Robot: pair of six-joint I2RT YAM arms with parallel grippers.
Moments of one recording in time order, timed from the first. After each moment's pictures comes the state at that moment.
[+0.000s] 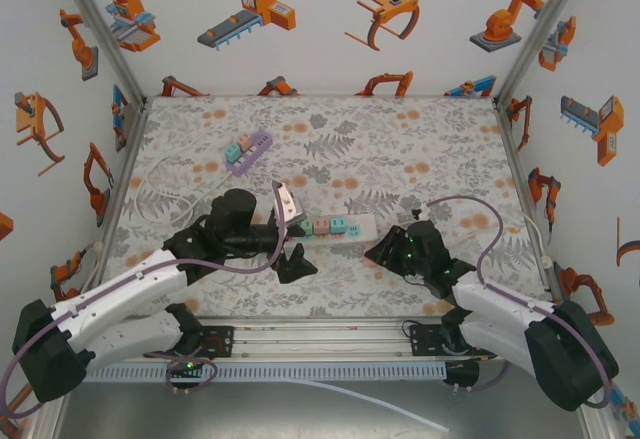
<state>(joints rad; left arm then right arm) -0.88 0.98 0.70 -0.19 0.48 0.06 0.55 0.97 0.20 0.09 -0.12 0.94</state>
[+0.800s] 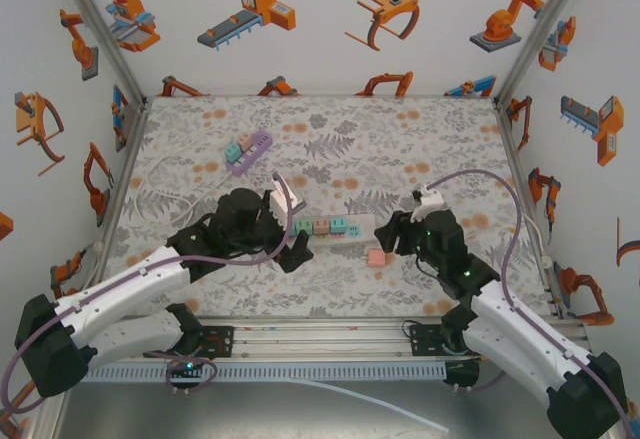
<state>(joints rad) -0.89 1.01 0.72 -0.25 0.17 -0.03 0.55 0.70 0.36 -0.07 -0.04 0.35</state>
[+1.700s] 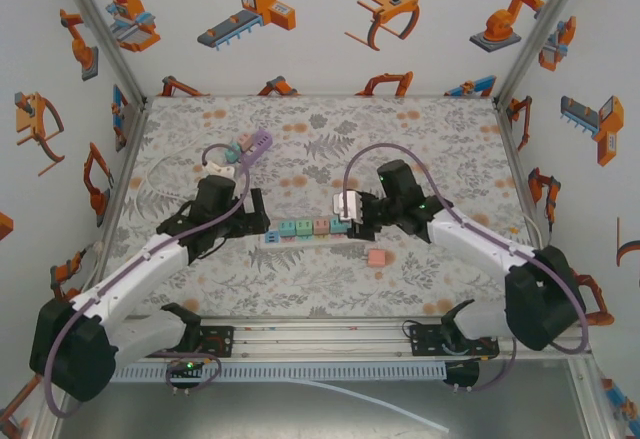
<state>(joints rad) -0.53 1.09 0.67 -0.37 -0.11 -0.49 0.58 1.36 0.82 -0.25 -0.65 -0.95</state>
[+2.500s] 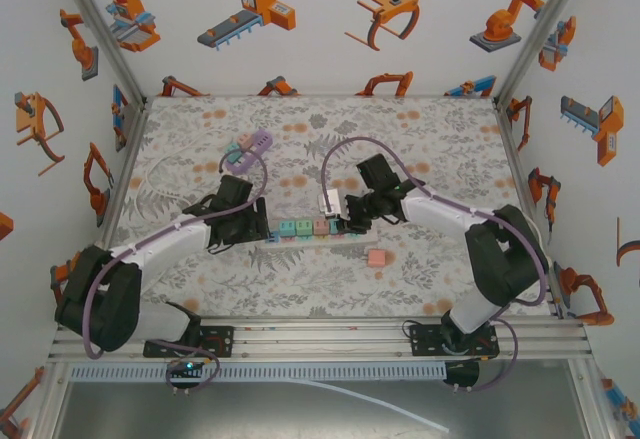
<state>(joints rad) -0.53 1.35 0.69 -0.34 -0.08 -0.53 0.59 1.62 0.98 -0.38 -0.67 -1.05</state>
